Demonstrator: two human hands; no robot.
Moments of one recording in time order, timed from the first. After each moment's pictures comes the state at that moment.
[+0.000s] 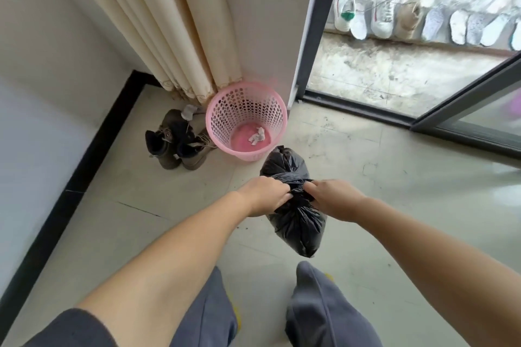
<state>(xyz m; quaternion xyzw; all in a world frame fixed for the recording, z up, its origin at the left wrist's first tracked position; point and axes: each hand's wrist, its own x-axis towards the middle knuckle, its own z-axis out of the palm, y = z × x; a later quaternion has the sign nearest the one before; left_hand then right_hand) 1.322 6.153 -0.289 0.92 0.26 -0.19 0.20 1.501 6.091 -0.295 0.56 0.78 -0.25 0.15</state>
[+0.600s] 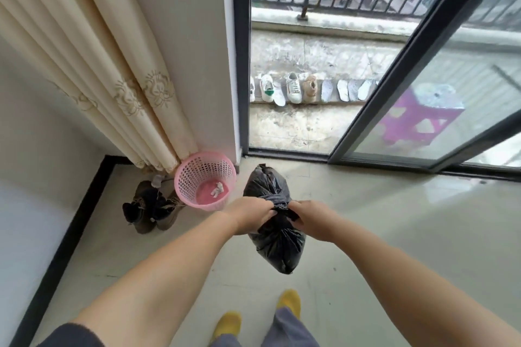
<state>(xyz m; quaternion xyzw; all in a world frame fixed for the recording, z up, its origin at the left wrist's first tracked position) 1.378 6.096 -0.030 0.93 0.22 -0.18 0.22 1.533 5.995 -0.029 0.70 0.67 -0.24 0.06</state>
